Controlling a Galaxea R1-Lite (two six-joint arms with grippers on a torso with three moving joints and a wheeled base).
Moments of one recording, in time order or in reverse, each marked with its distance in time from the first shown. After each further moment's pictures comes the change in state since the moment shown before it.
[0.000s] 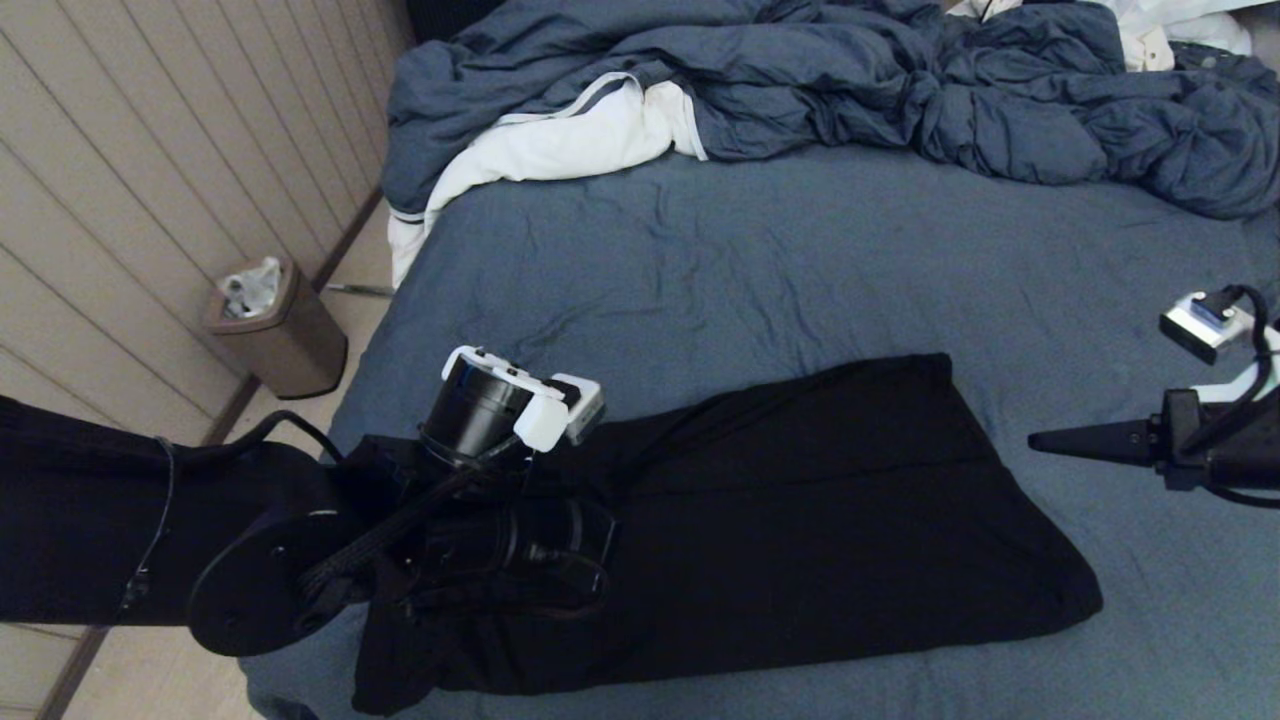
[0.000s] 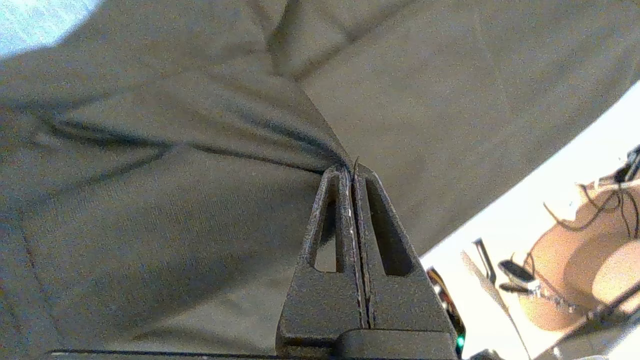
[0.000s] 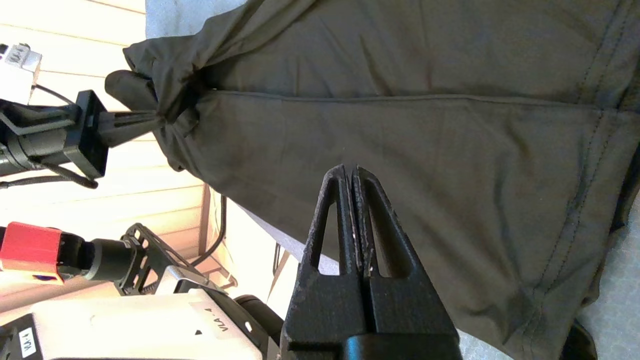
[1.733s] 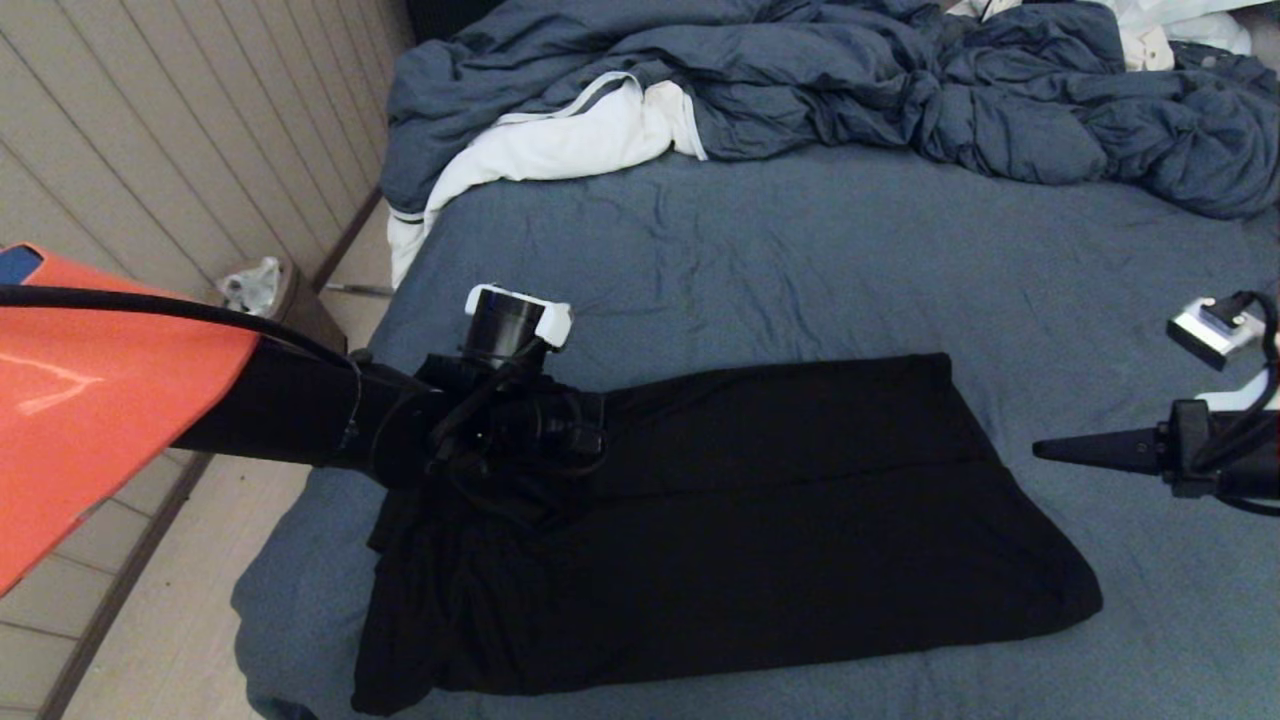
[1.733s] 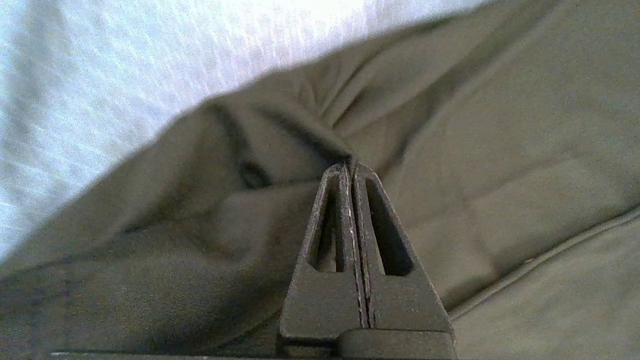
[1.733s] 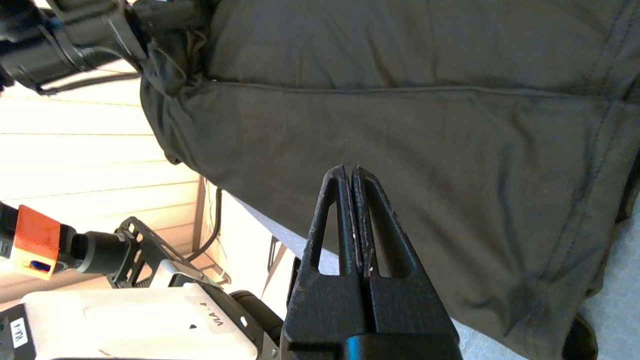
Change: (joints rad) left arm 0.179 0.253 -0.336 -0.028 0.027 -0.072; right arm -0.003 -0.026 0.031 0.002 0.001 -0.034
